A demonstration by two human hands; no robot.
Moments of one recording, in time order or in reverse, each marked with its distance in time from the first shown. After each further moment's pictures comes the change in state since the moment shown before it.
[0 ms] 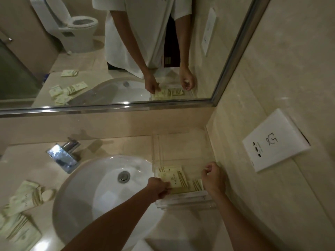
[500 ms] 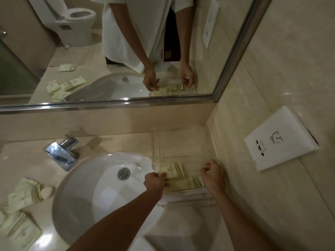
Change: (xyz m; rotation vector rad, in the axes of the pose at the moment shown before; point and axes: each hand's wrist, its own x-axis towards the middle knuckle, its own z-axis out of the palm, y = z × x) left_hand 0.000 -0.003 0.013 -0.125 0.325 0.185; right_hand 0.003 -0.002 0.001 -0.052 -0.031 -0.007
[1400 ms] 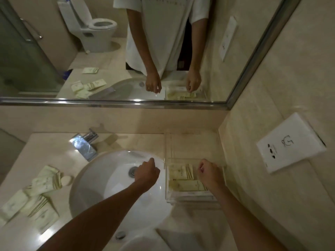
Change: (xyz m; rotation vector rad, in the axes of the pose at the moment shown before) left_hand 0.018 0.015 -0.083 0.941 0.109 0.661; right_hand -0.016 -0.043 0.005 -0.306 -0.175 -0.280
